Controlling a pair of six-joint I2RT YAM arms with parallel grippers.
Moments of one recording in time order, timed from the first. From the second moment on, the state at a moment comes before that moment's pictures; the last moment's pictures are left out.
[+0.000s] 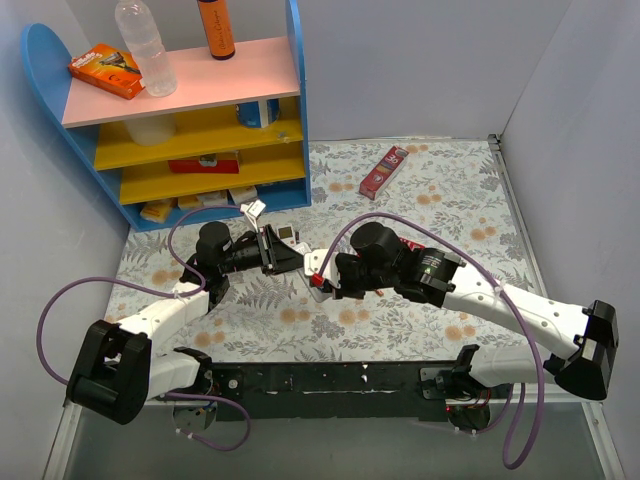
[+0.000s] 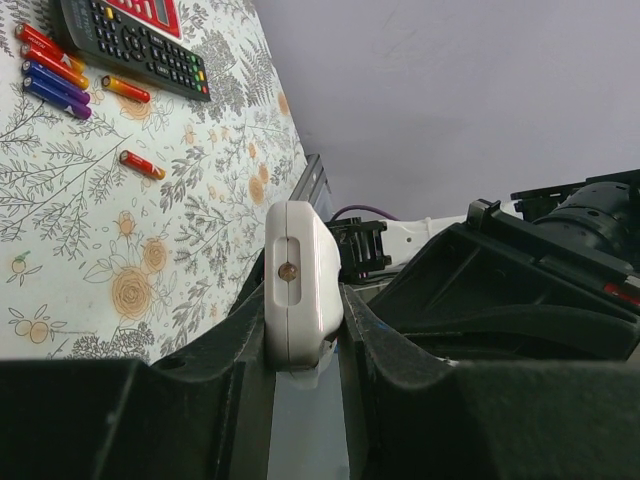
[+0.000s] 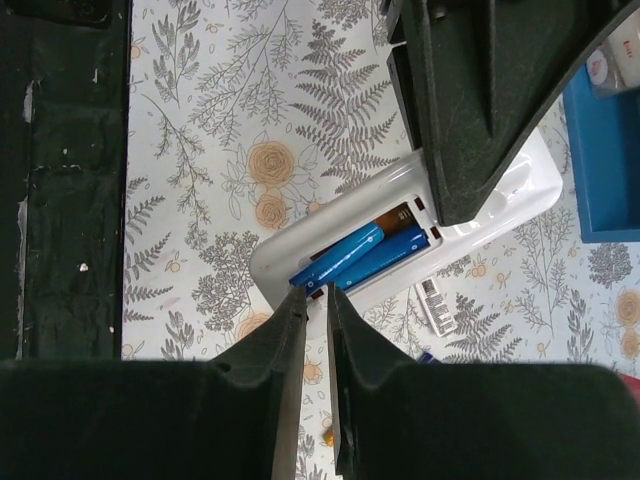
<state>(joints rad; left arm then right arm) -0.37 1.17 0.48 0.55 0.90 -1.09 1.08 1.20 1.08 -0.52 -0.29 -0.54</state>
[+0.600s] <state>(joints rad) -0.37 1.17 0.47 0.58 0.90 -1.13 1.08 1.21 1.08 -0.54 -0.30 -0.54</state>
